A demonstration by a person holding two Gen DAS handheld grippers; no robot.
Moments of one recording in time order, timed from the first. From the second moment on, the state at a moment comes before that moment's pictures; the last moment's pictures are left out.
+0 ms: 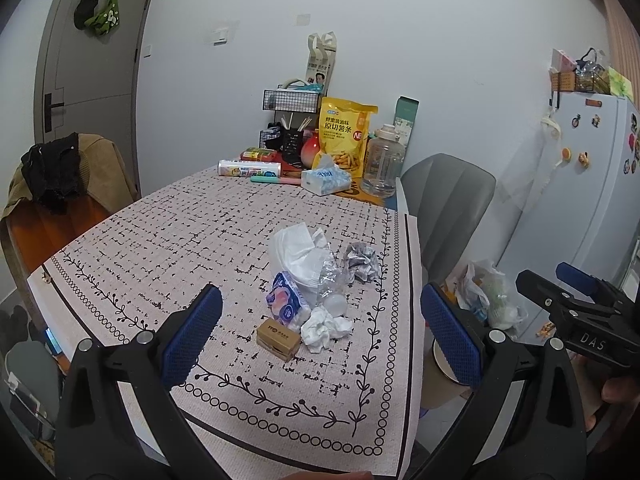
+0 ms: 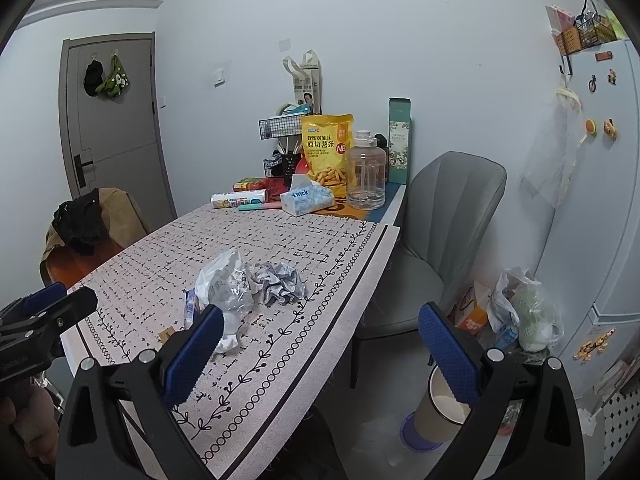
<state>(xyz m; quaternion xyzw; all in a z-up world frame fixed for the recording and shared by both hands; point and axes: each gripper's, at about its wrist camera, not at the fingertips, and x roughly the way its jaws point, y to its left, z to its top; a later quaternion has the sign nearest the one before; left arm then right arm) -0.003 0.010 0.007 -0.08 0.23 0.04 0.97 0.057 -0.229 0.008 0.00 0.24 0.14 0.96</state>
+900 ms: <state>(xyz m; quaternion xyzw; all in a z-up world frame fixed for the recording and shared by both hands) -0.004 0.008 0.001 -0.09 0.23 0.04 0.97 0.059 -0.232 0.001 0.01 0.24 0.14 0.96</state>
